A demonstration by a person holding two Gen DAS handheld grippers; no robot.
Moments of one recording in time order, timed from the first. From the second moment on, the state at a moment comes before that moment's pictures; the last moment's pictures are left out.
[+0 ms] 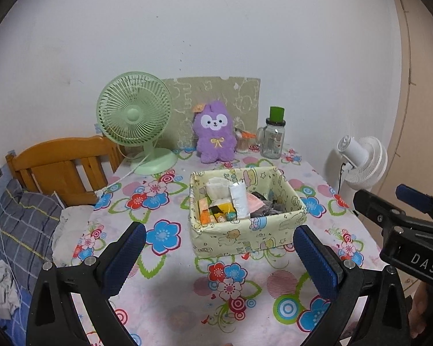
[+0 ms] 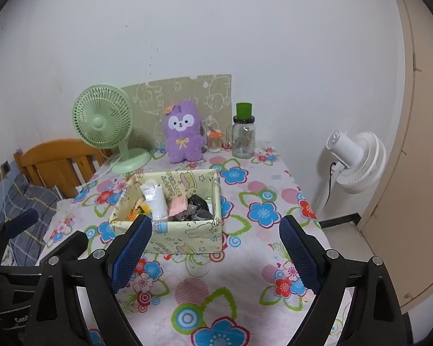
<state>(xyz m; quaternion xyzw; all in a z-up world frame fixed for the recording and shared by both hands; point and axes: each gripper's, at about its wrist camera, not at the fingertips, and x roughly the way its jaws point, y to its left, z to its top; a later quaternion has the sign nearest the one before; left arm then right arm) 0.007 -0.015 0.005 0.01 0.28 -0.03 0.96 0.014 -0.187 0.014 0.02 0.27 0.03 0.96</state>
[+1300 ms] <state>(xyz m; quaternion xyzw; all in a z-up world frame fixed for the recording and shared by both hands) -0.012 -0.015 0.023 0.01 0.25 -0.02 0.97 -0.003 -0.184 0.023 0.02 0.24 0.04 0.97</state>
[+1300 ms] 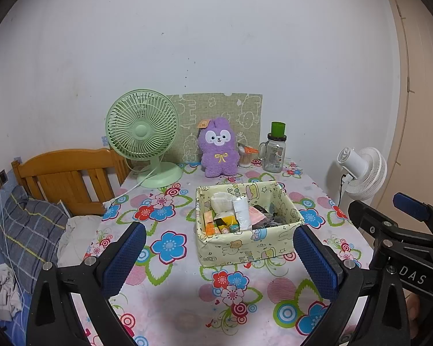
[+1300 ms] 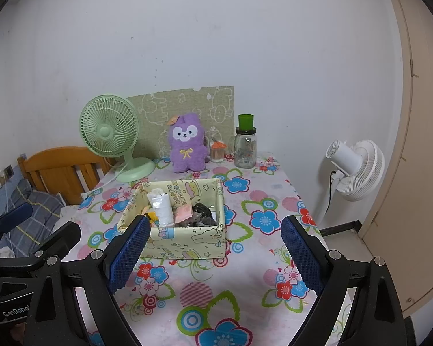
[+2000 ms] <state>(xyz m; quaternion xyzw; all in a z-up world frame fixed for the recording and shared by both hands) -0.007 -0.014 0.019 0.01 0.25 -0.02 0.97 0.004 -0.184 0.019 0.02 0.25 0.03 0.97</state>
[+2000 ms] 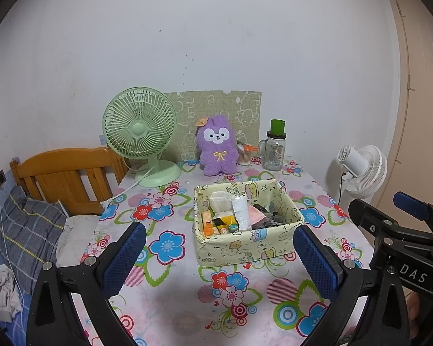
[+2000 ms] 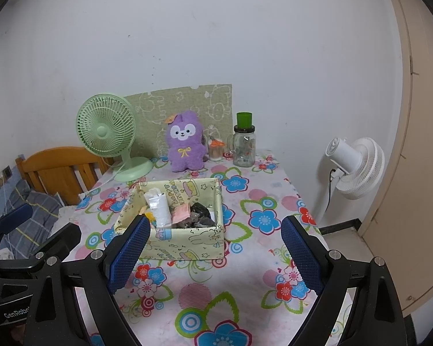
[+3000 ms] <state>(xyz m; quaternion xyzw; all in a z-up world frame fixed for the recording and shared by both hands) 0.001 -0.013 0.013 0.01 0.26 -0.03 0.97 0.008 -0.183 0.017 0.02 0.25 0.03 0.97</state>
